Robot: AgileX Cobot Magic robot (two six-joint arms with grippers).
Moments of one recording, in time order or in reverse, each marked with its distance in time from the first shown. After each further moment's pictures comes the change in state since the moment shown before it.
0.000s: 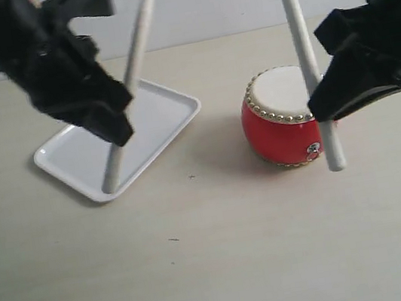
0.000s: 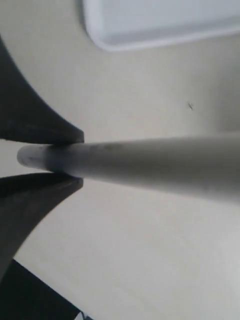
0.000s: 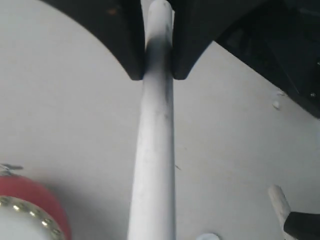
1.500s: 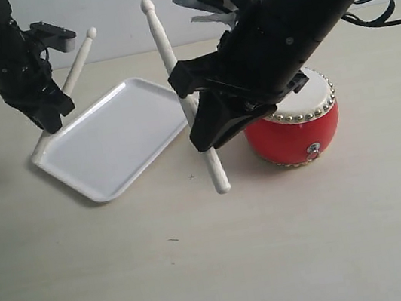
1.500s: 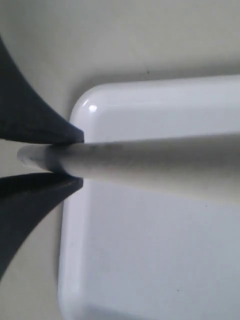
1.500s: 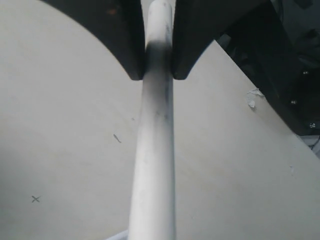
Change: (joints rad) left arm 0.265 0.513 -0.444 0.348 0.051 0.105; right arm 0.258 0.337 -0.198 0.078 -0.109 -0.039
